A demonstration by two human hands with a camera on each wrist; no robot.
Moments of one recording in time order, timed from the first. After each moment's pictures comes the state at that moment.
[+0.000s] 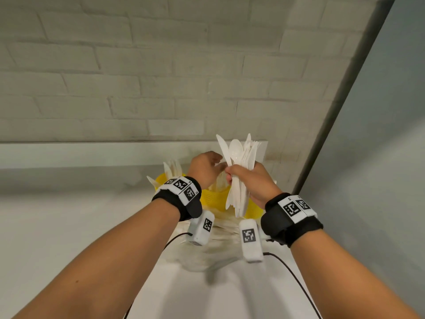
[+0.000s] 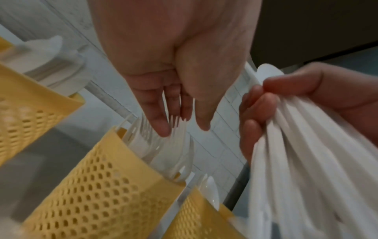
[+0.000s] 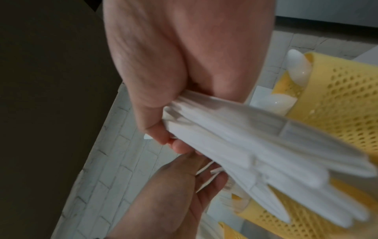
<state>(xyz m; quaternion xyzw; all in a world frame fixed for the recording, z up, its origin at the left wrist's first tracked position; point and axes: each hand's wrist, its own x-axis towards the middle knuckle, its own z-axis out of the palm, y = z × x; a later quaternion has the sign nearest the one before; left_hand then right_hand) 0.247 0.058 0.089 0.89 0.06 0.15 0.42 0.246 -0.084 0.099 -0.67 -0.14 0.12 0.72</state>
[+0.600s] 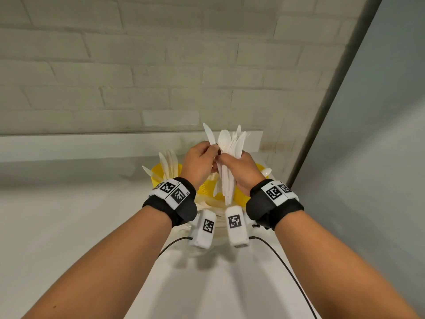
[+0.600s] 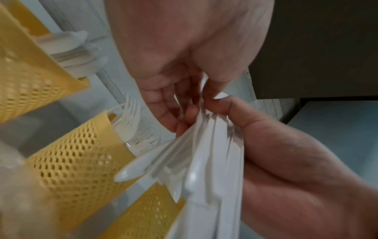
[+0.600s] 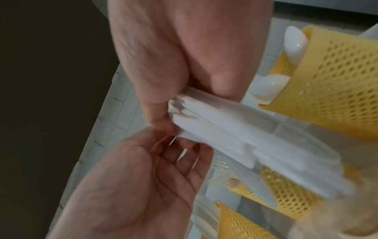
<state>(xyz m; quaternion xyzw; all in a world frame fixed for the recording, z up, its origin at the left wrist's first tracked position) 0.218 0.044 0.093 0.73 0.07 0.17 0.66 0.246 -0.063 0.089 -0.67 -0.11 0.11 0.72</state>
